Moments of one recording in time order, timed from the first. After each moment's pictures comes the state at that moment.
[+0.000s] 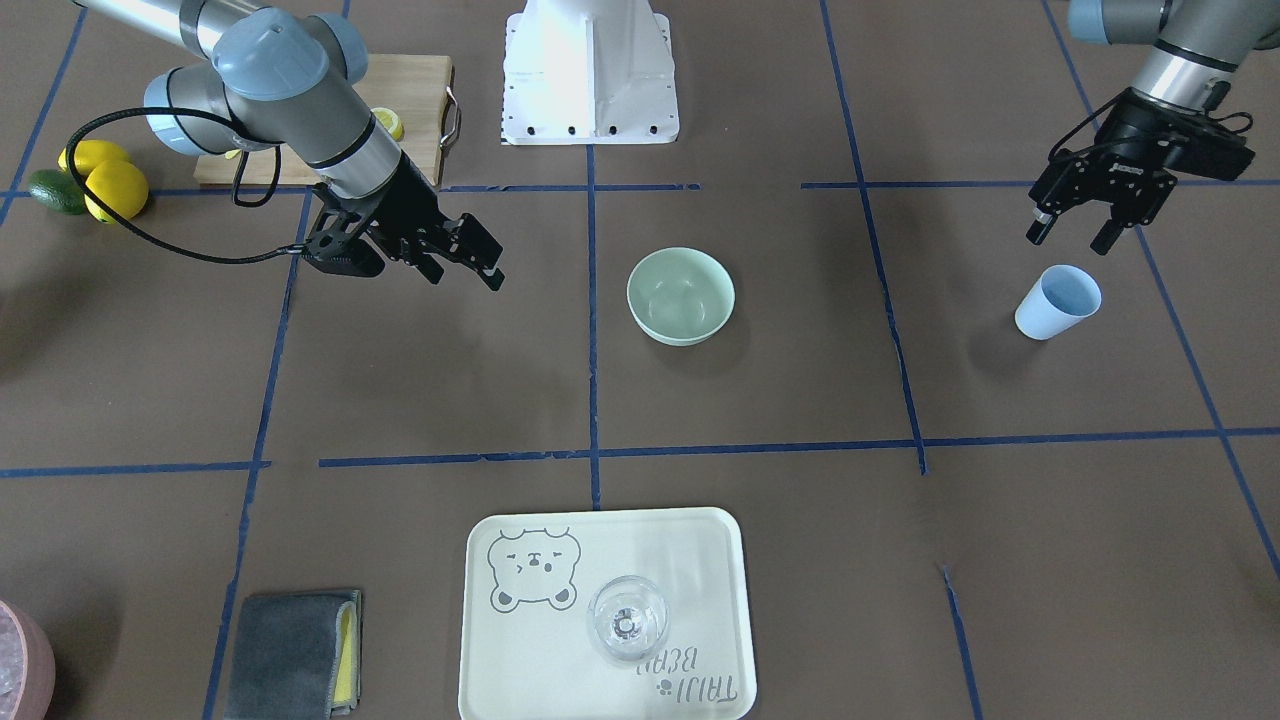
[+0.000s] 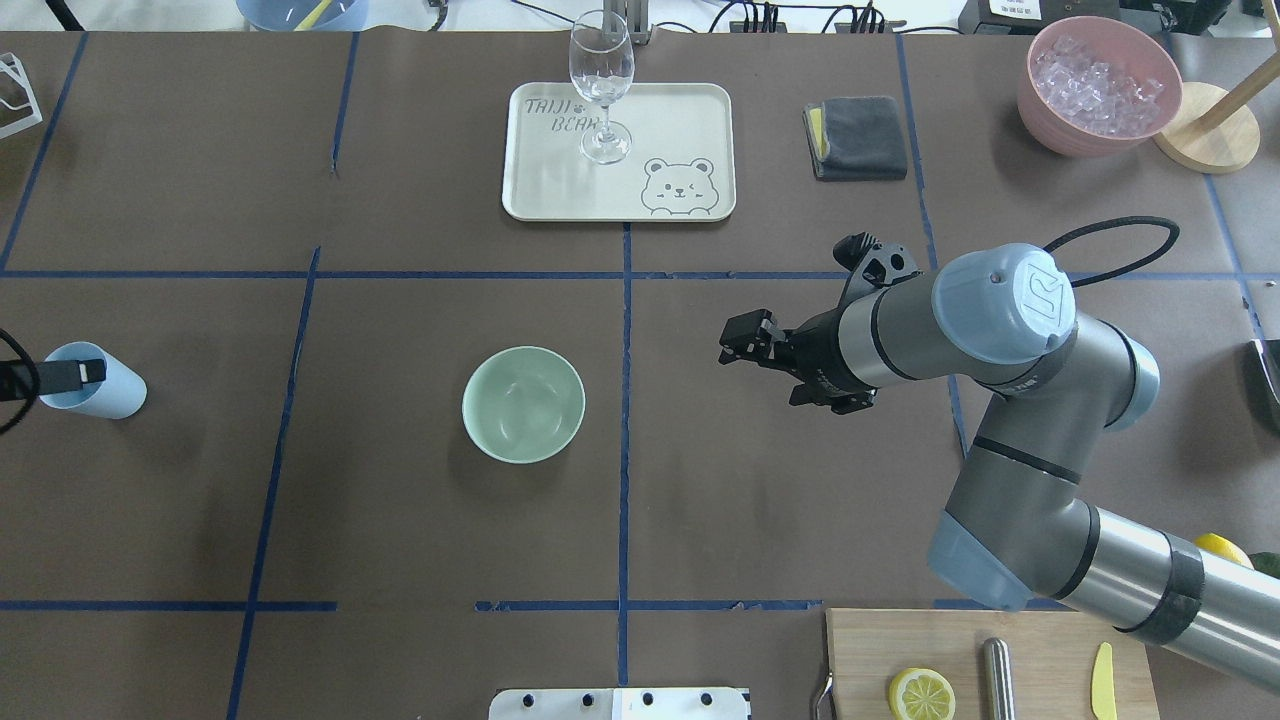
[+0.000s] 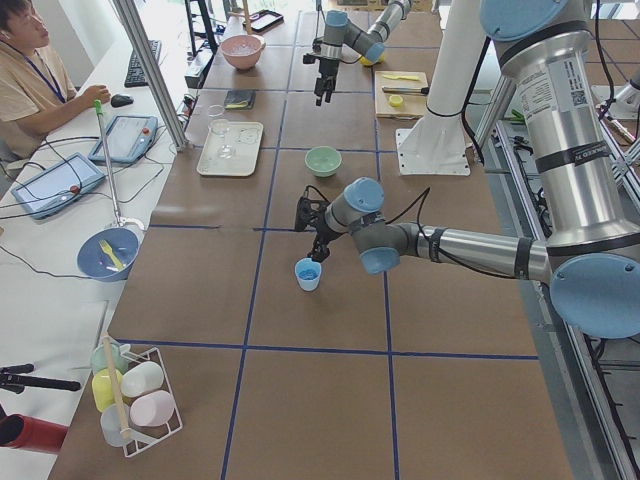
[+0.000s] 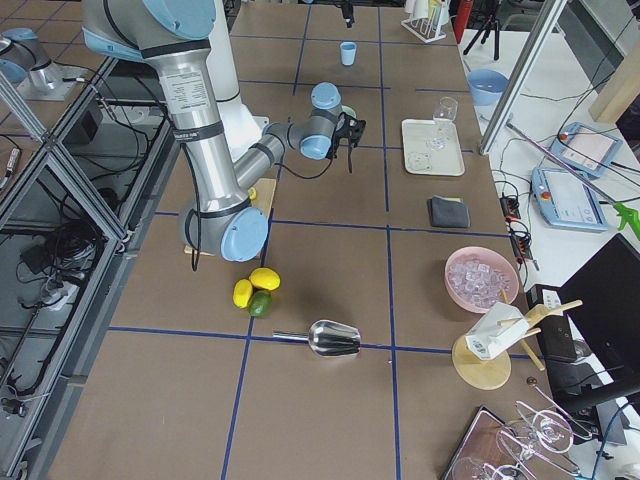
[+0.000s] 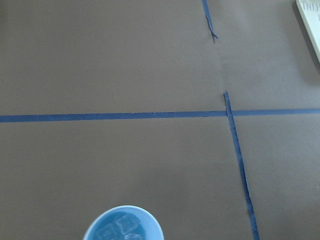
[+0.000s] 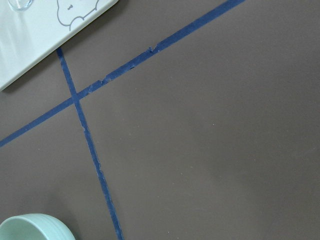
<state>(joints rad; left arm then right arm) -0.73 -1.19 -1.96 -2.61 -1.67 -1.16 0.57 -1.22 1.82 -1.03 1.93 1.72</state>
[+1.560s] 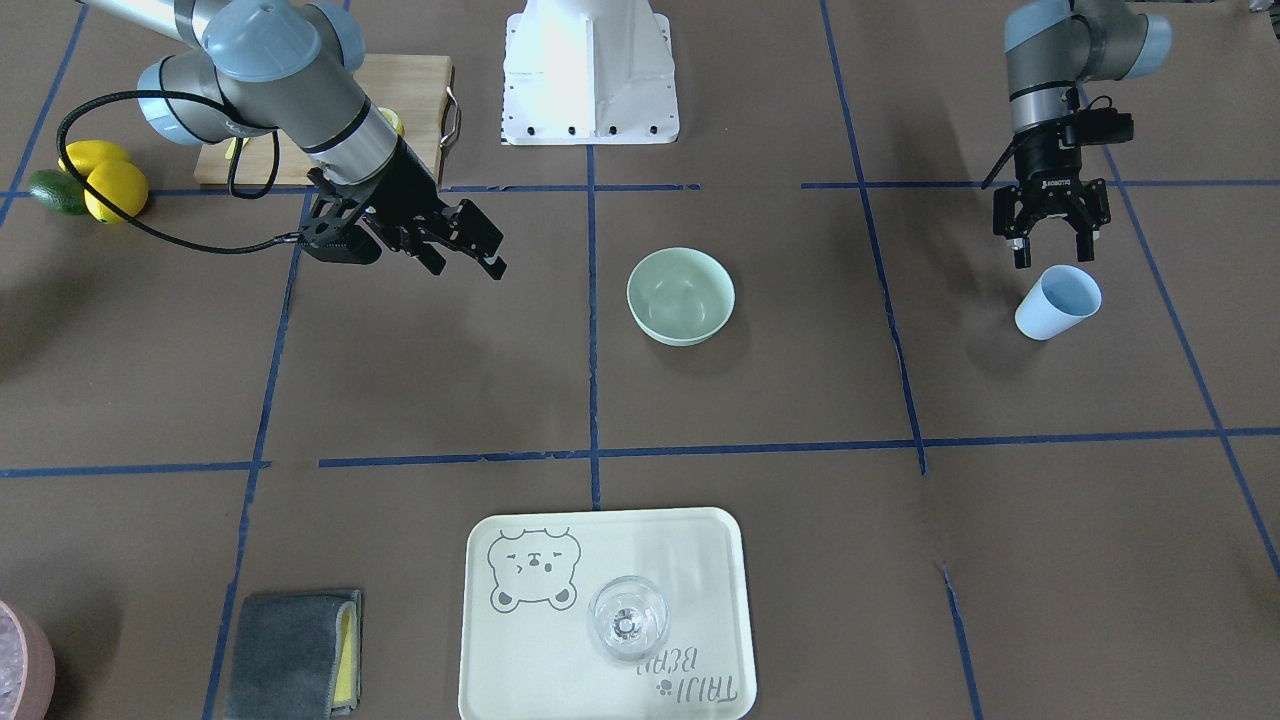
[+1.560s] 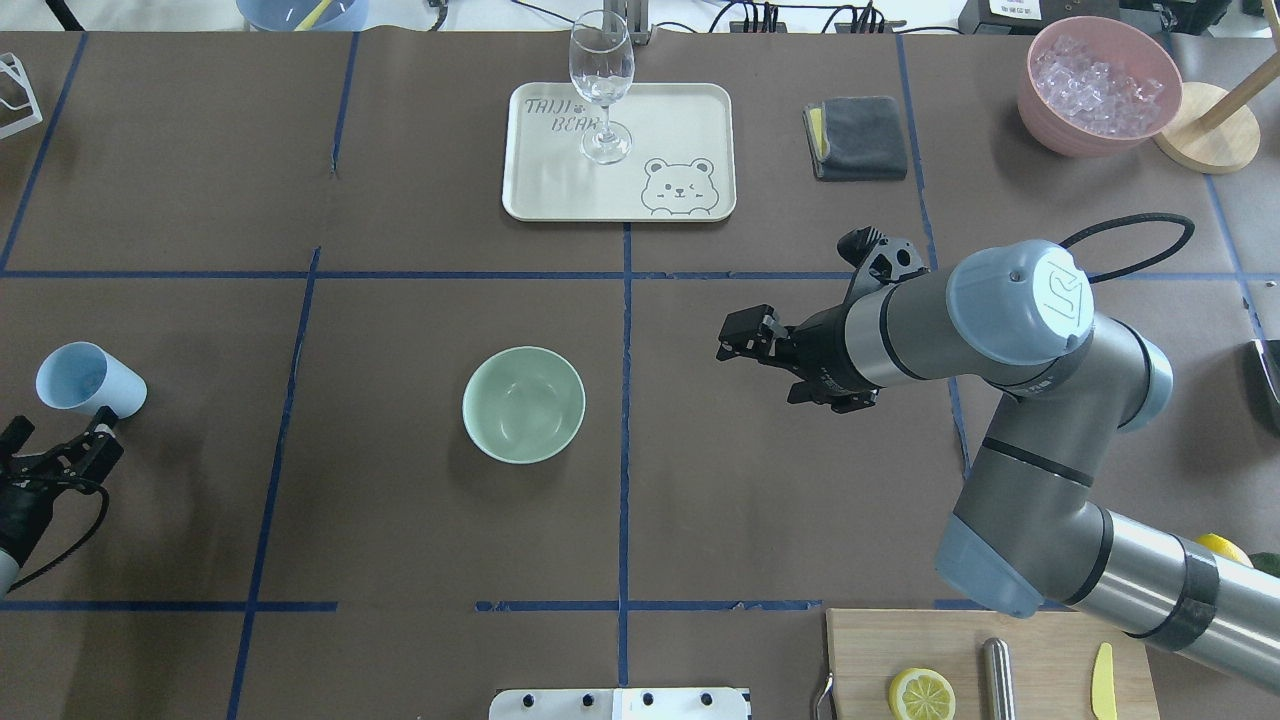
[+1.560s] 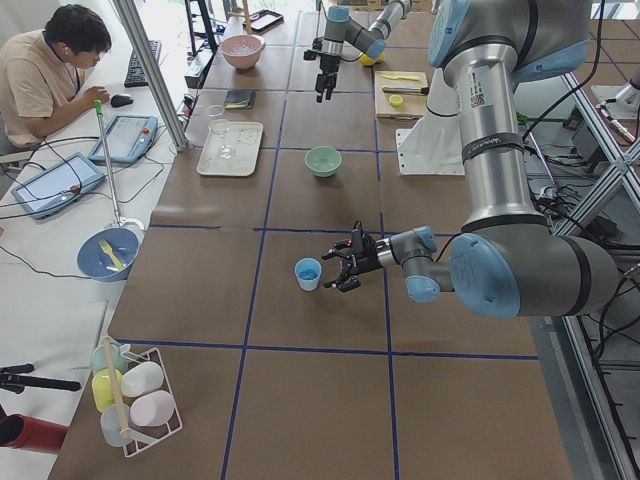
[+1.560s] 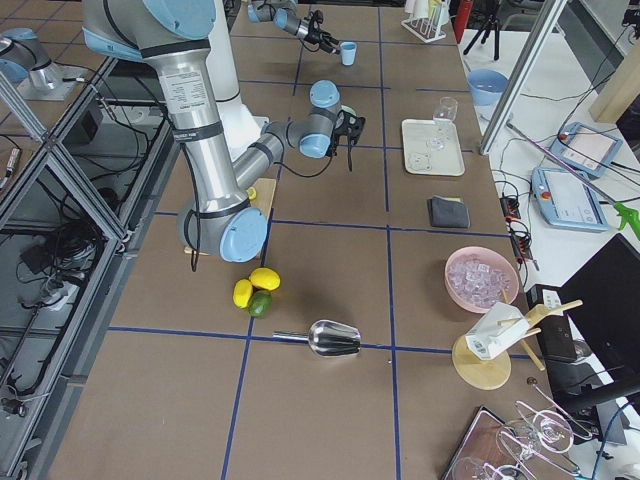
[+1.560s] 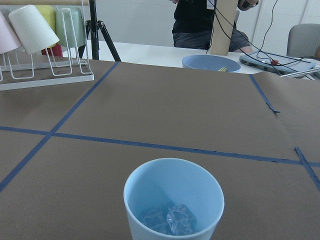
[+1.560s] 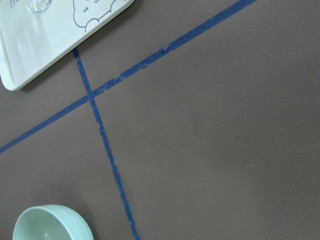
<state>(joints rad) -0.12 -1.18 -1.67 -2.62 -0.51 -1.63 0.57 -1.23 1.86 -1.03 1.93 1.73</state>
